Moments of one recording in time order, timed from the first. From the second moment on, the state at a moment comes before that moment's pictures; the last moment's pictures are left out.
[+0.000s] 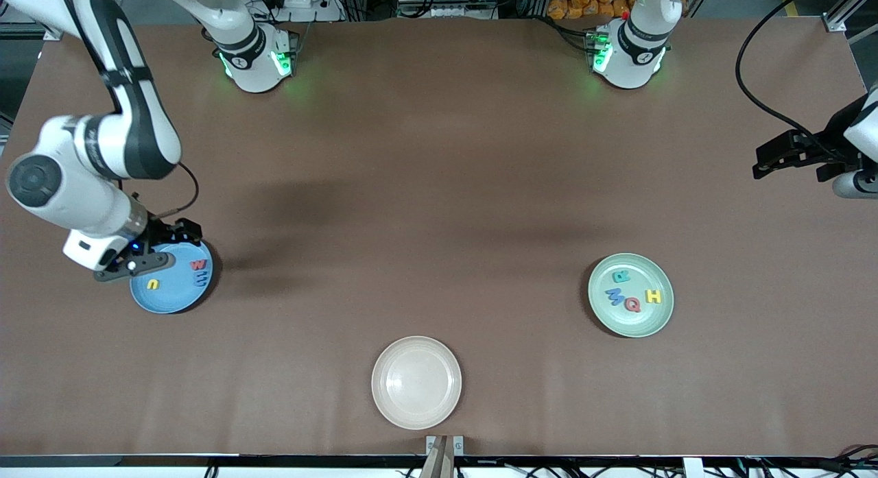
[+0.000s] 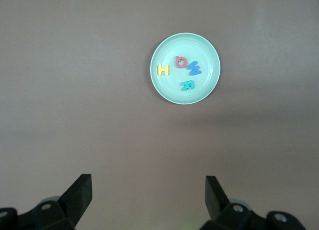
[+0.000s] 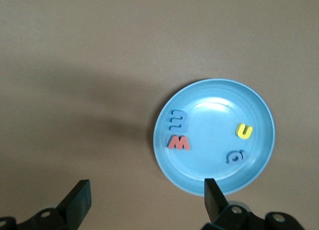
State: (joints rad) left arm 0.08 0.08 -0.12 -1.46 0.01 1.51 0.01; right arm -0.09 0.19 0.06 -1.99 -0.07 2.14 -0.27
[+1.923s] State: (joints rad) left arm -0.03 0.08 -0.06 -1.46 0.02 1.51 0.02; right arm 0.03 0.00 0.06 -1.50 -0.02 1.54 0.05
